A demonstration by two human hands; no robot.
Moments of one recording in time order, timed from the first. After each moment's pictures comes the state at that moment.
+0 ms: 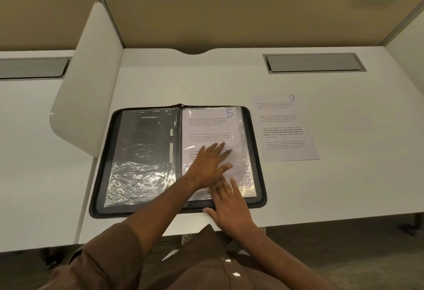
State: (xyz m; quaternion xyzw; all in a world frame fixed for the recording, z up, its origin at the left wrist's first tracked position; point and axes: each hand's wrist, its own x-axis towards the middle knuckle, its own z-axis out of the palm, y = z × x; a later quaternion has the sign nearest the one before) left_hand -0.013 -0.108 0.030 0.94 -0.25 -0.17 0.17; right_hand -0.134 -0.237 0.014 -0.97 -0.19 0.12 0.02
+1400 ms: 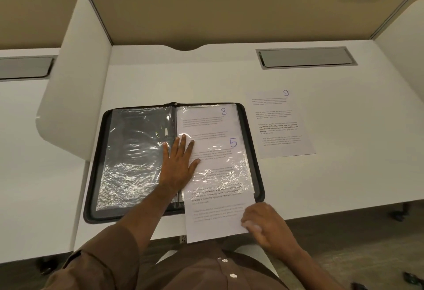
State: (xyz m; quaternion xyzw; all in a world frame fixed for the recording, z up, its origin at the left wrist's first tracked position) left_hand -0.013 -0.038 -0.027 0.99 -0.14 -0.04 0.08; right_hand -0.196 -0.332 0.041 -0.95 -0.19 0.04 0.25
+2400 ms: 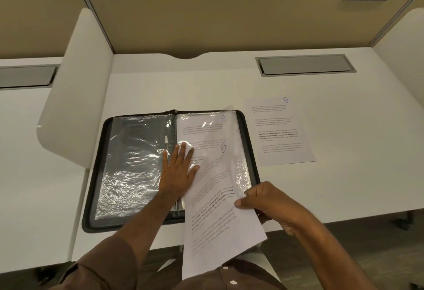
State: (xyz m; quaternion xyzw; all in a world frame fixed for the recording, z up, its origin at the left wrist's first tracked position) left_hand -0.012 -0.040 -0.026 0.99 -0.13 -0.05 0.10; right_hand -0.112 -0.295 0.199 -0.71 0.16 0.40 0.56
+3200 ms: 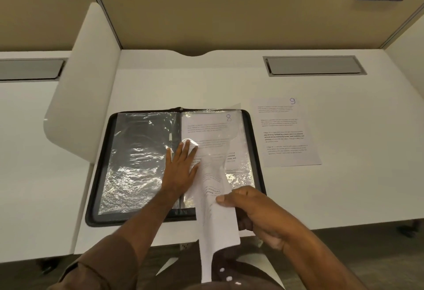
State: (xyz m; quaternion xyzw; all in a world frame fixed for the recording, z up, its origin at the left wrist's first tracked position) left_hand -0.009 -0.036 -0.028 0.98 -0.14 -0.03 0.15; right_hand -0.118 -0.245 0.234 -0.61 0.17 0.41 0.66
